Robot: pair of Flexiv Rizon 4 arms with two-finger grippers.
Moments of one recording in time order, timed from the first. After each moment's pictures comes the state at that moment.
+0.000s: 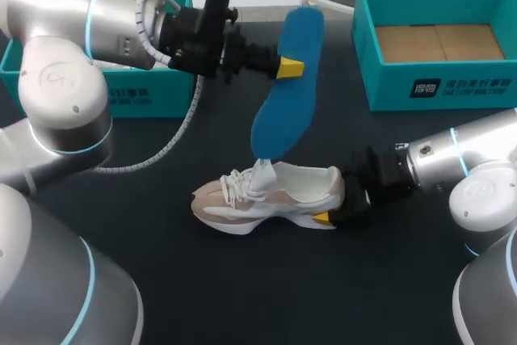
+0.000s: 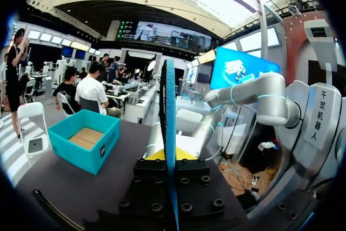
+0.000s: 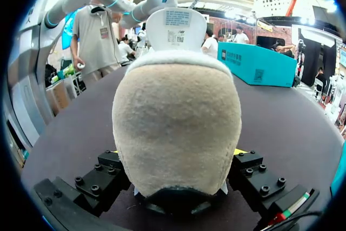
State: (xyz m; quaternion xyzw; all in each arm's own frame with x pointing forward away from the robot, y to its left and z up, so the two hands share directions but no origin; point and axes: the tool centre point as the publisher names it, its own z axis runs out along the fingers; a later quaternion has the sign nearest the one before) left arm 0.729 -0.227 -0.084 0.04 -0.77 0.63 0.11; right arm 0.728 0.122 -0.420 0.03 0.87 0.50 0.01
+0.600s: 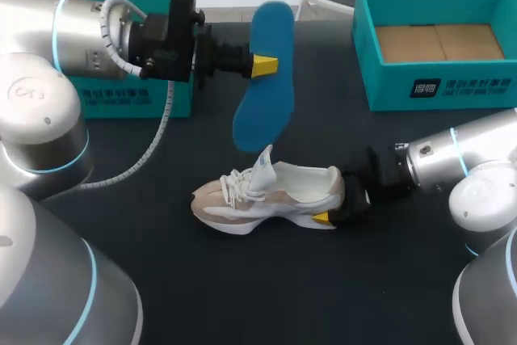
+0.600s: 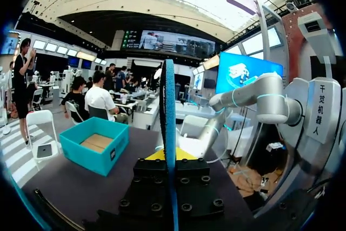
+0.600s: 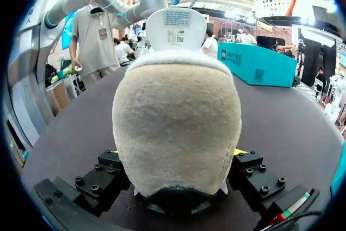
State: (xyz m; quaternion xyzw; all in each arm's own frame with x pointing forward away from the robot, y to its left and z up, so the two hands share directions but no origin) left arm 0.729 -0.196 -0.081 0.05 -0.76 0.65 0.07; right arm 0.728 0.122 -0.420 0.03 0.87 0.50 0.01
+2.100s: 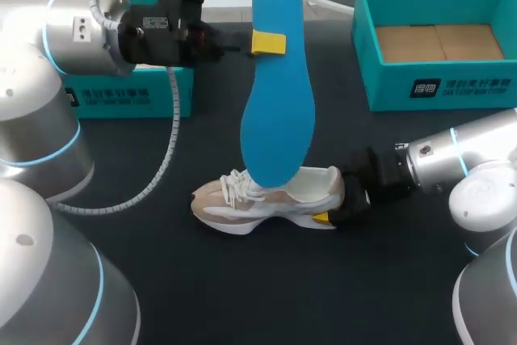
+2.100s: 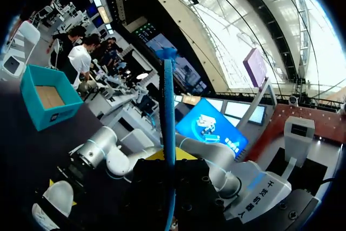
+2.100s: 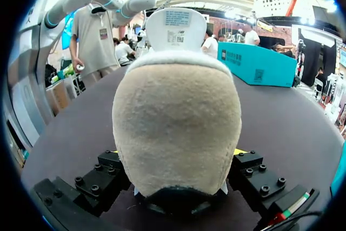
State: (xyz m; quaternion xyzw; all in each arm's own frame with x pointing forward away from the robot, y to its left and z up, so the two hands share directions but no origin) left arm 0.658 -0.202 0.008 0.19 -0.64 0.64 0.37; right arm 0.728 0.122 -0.420 0.03 0.87 0.50 0.01
